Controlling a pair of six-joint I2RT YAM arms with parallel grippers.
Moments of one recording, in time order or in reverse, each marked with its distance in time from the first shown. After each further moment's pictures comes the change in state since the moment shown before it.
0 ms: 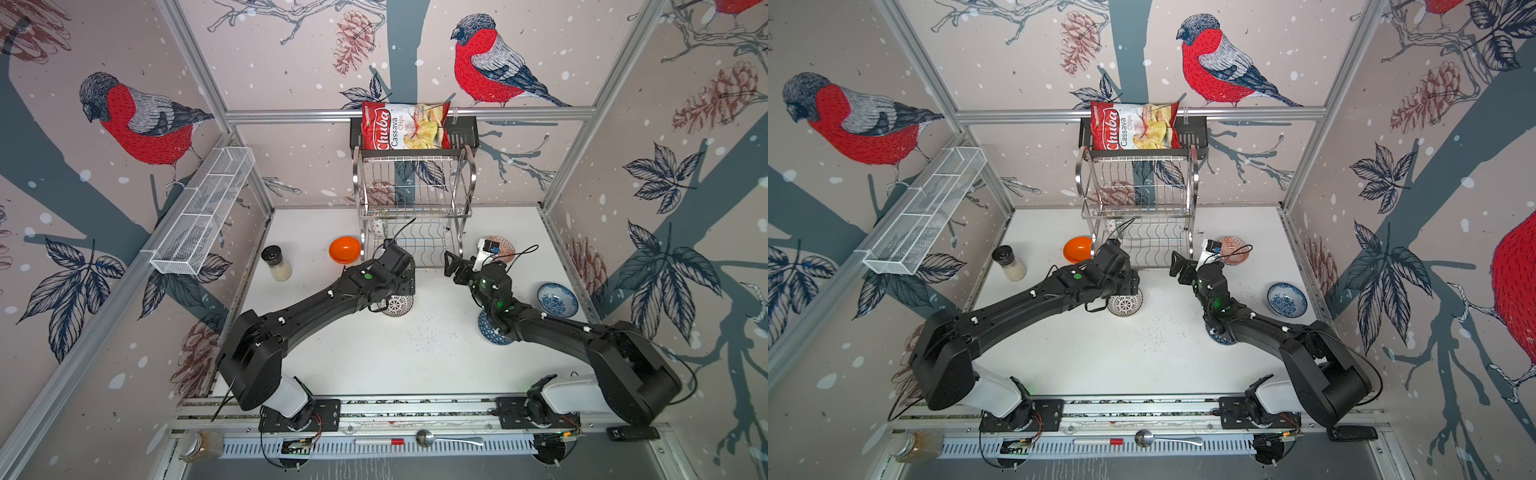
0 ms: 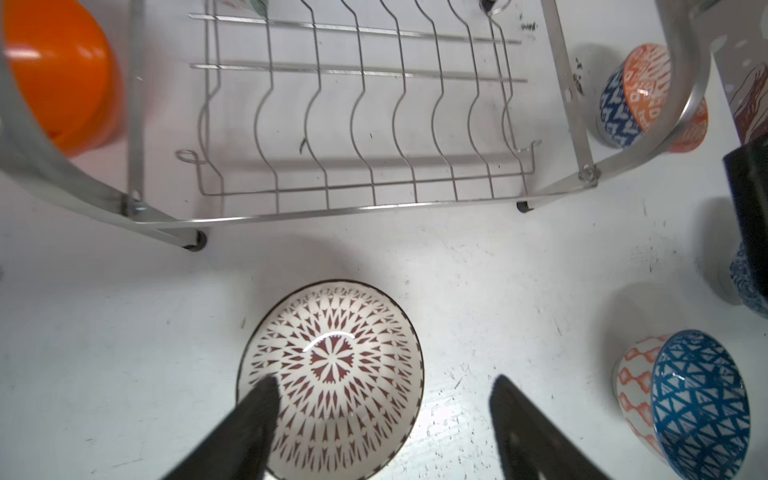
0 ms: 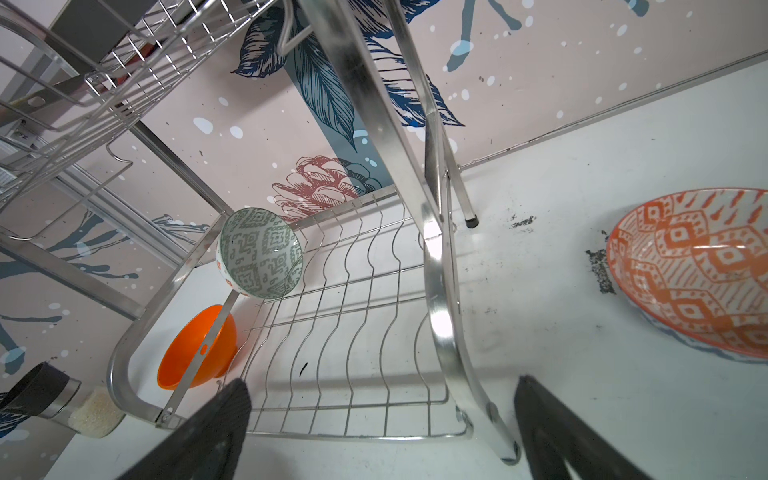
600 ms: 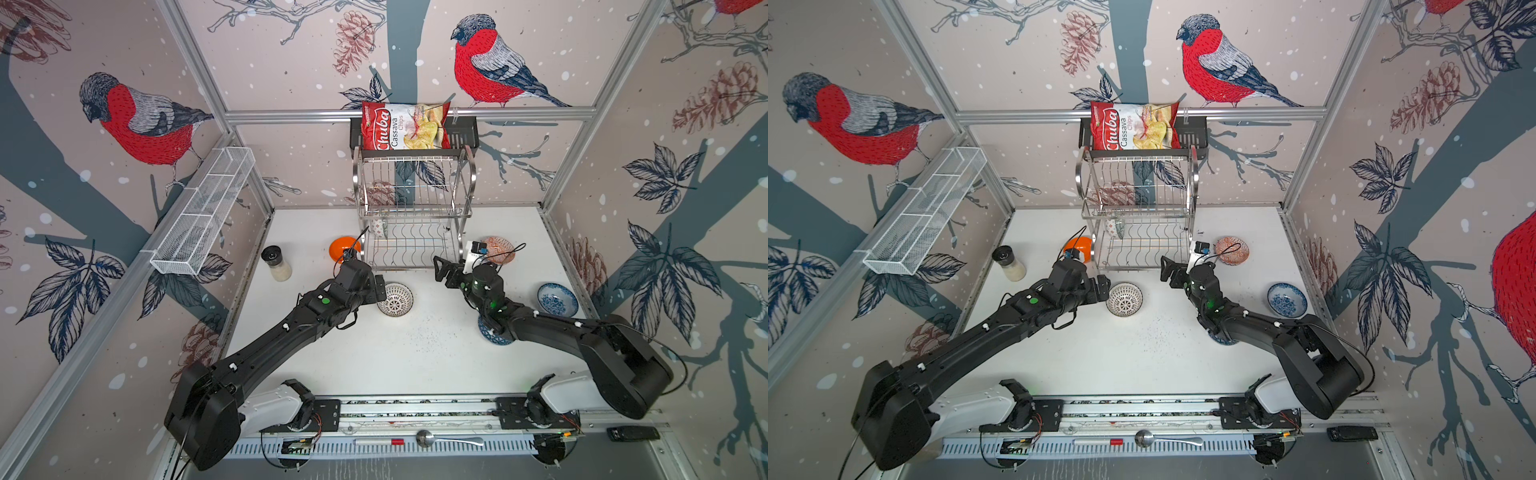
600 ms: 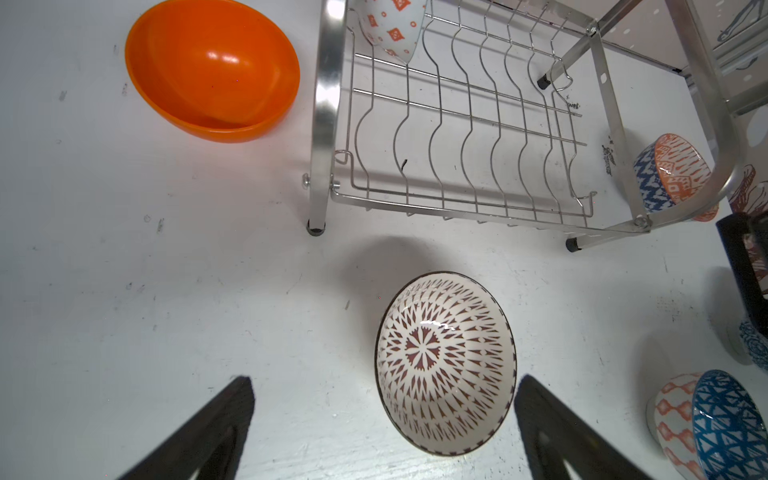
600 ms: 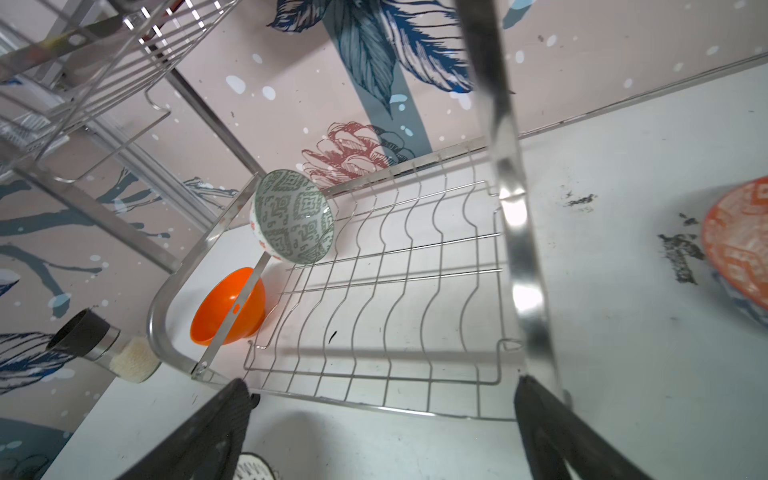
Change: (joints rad) left arm 0.160 -0.325 -0.357 0.140 0.026 -0.004; right arm 0.087 0.064 0.040 0.009 -0.048 -0.025
